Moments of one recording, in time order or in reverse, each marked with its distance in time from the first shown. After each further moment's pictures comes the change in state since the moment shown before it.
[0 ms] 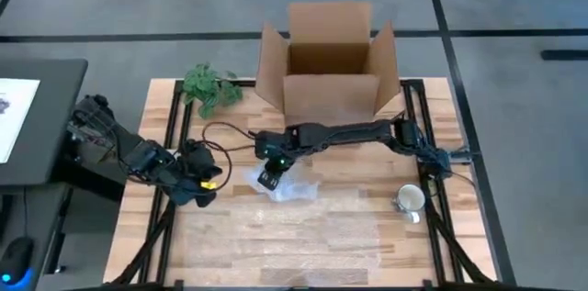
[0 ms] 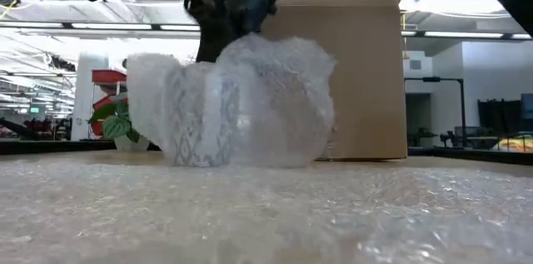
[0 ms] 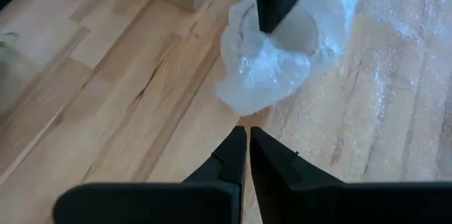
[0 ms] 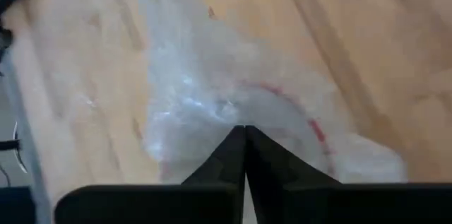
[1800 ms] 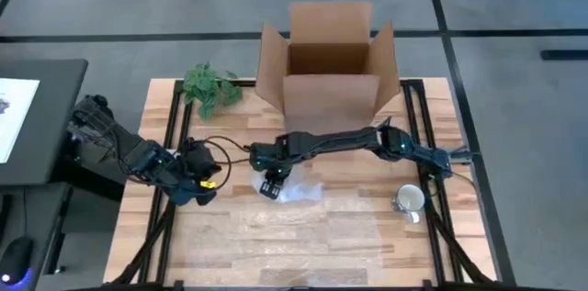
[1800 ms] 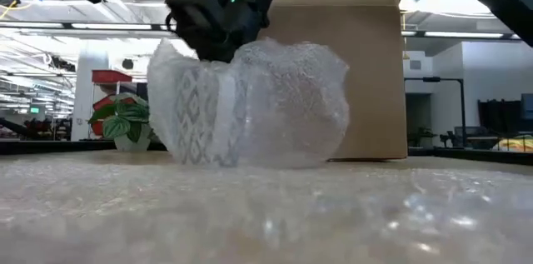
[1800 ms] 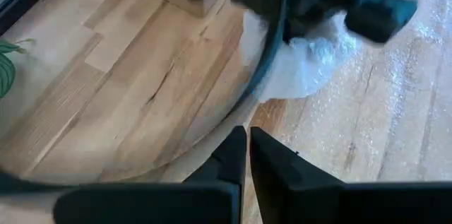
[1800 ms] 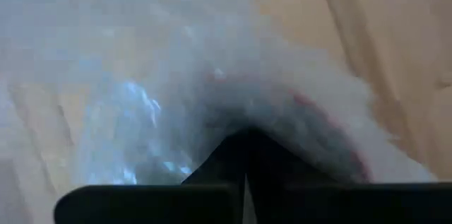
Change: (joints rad) left arm 0.000 0.000 0.000 -0.023 -0.029 0.000; right arm 0.034 0.168 0.112 -0.112 0.021 -0.098
